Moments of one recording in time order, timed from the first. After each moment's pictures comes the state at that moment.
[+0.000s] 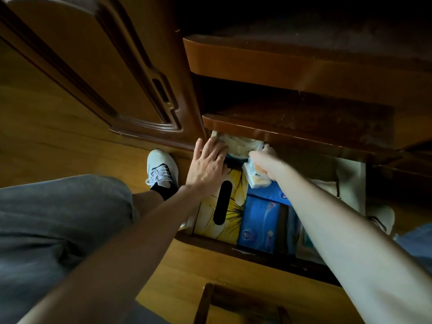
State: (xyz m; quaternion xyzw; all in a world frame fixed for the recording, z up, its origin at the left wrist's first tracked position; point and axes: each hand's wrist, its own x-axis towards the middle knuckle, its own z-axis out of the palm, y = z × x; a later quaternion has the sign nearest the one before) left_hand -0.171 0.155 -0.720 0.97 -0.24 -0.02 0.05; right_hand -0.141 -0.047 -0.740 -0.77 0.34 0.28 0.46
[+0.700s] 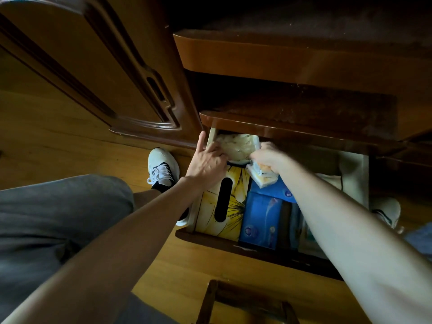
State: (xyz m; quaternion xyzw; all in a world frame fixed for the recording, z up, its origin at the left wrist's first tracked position) left_hand -0.159 0.151 -0.706 0.94 -0.31 -0.10 -0.03; right_hand -0.138 -0.055 -0.739 -0.81 0.29 0.33 0.39
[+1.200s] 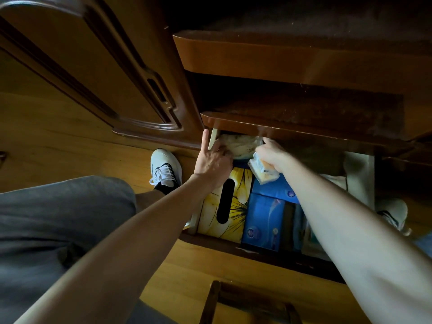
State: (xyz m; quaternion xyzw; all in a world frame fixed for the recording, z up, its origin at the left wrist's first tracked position) left_hand -0.157 0.131 -0.703 0.95 -0.27 -0.12 -0.12; right_hand -0.132 -0.062 -0.746 -0.82 0.25 0.31 0.41
